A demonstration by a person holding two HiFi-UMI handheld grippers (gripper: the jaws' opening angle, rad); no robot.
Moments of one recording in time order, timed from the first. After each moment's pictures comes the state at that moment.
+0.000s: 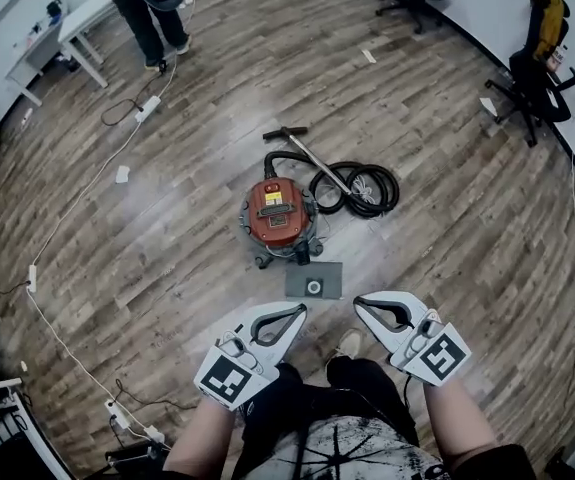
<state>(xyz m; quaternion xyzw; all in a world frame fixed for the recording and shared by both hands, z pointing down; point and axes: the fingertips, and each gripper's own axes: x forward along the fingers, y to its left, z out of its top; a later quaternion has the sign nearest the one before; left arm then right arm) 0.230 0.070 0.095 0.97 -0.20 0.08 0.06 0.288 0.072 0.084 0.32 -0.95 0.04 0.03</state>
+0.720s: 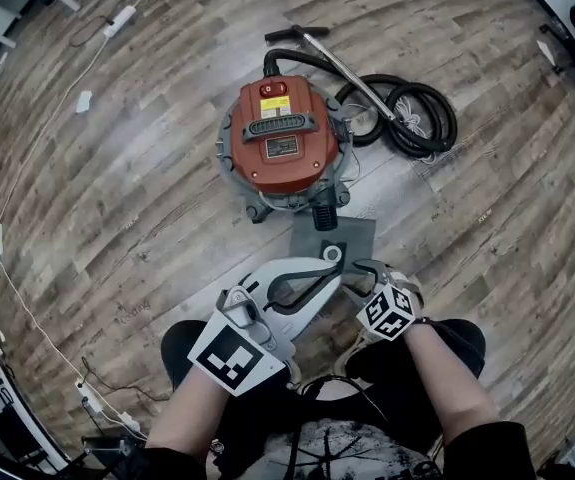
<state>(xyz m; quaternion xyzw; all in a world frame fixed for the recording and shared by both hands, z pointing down) 0.233 0.003 0.471 0.98 -0.13 0.15 0.06 0.264 0.064 0.765 0.22 -0.85 0.14 0.45</state>
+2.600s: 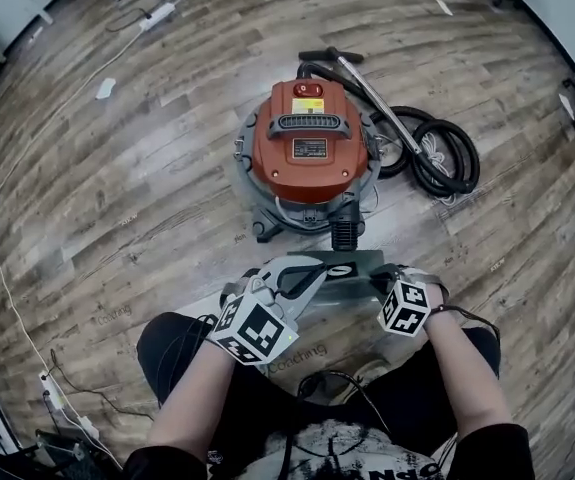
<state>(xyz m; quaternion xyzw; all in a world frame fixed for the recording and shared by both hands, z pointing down) 0.203 -0.015 0.655 0.95 -0.20 0.25 0.02 0.304 0.015 0.846 0.09 -0.82 0.00 0.57</state>
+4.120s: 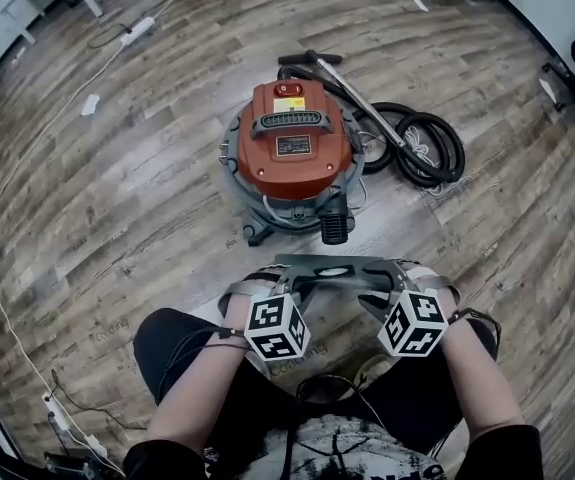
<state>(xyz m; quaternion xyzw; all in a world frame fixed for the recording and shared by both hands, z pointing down) 0.201 0.025 0.751 0.88 -0.08 0.47 -0.06 0.266 0.034 0.731 0.12 -0.84 -0.03 0.53</state>
